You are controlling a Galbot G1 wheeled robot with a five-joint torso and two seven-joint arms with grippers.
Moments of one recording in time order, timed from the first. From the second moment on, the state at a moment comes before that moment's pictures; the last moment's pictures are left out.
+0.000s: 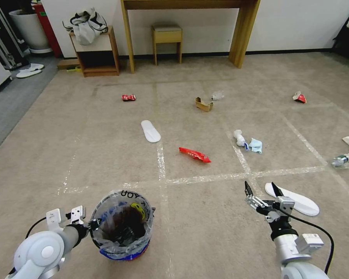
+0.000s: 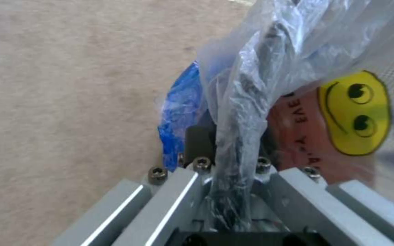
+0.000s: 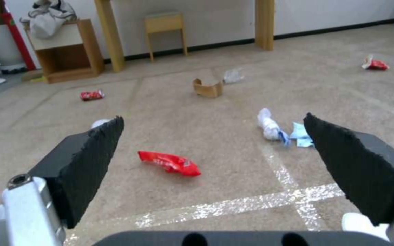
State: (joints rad) left arm 1.54 -0.88 -0.60 -2.07 -1.34 0.68 -0.54; right arm -1.65 1.47 0.75 2.09 0.32 0.03 -0.16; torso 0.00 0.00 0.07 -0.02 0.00
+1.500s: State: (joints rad) left arm 1.74 -1.09 -0.68 -2.41 -0.95 0.63 -0.27; right arm -1.67 1.55 0.78 2.01 0.19 0.14 -0.14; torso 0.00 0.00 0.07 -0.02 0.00
